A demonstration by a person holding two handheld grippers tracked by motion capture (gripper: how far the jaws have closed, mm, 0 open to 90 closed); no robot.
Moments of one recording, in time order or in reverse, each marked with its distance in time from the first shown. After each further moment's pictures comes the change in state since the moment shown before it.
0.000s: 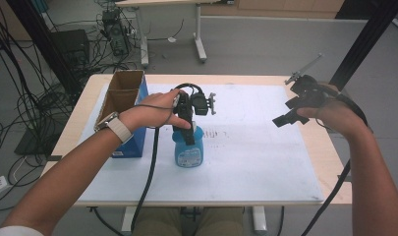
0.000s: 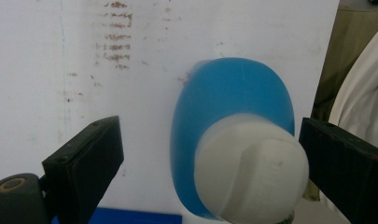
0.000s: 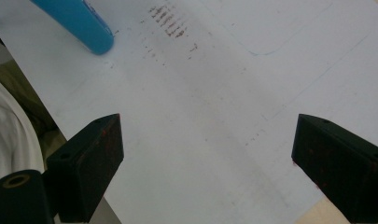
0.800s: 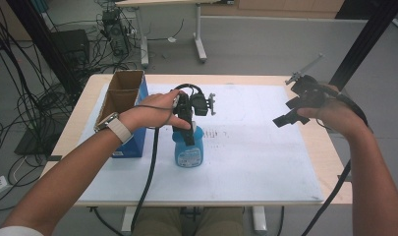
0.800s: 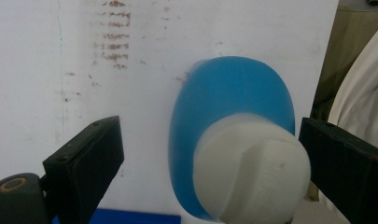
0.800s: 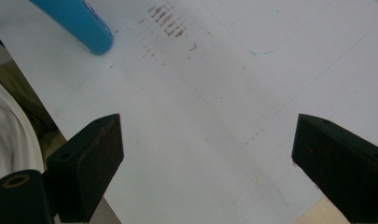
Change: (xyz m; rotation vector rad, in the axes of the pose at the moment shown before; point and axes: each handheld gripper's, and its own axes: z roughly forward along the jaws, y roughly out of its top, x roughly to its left) left arm 0.001 0.000 0.001 0.002 -0.003 0.000; right arm 0.000 -0.001 0.000 0.000 0.000 0.005
